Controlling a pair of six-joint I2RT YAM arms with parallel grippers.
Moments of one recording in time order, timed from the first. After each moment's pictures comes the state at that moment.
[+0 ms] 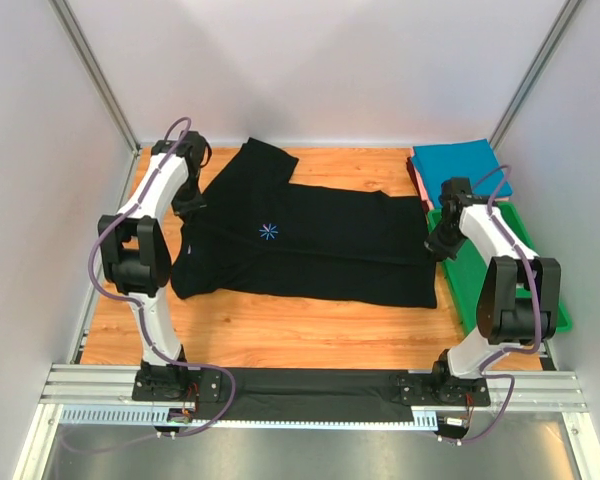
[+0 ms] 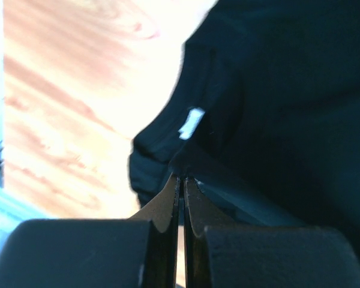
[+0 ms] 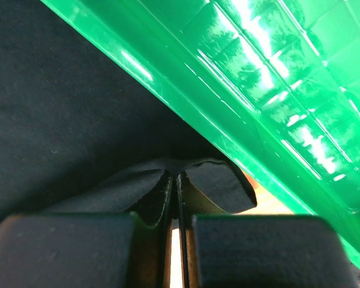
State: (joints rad) left arm -0.09 1.98 1.80 -1.20 -0.35 -0.49; right arm -0.04 1.62 1.16 -0.86 0.10 0.64
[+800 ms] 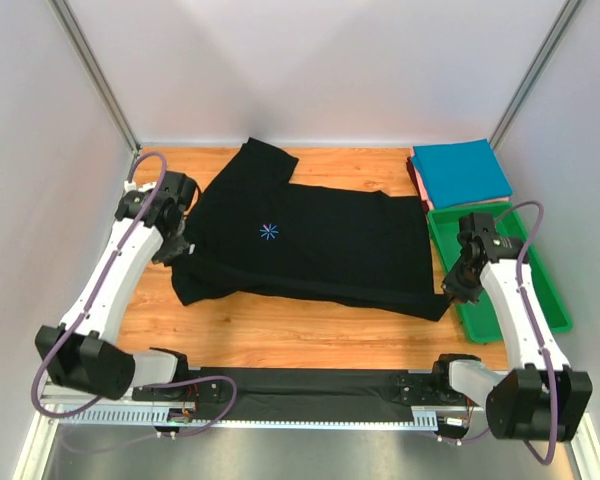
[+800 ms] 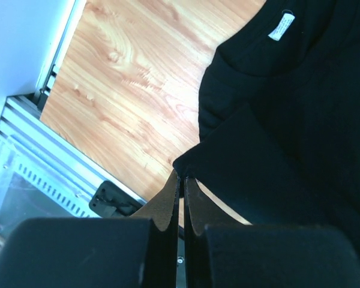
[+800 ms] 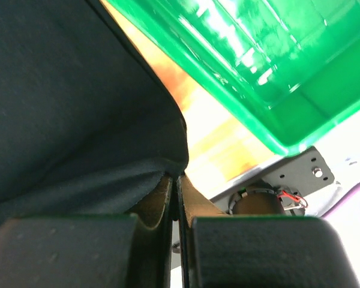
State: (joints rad) left arm -0.21 1.35 1.37 -1.34 -0.52 -0.68; right arm -0.04 1.15 0.97 -1.19 0.17 0.64
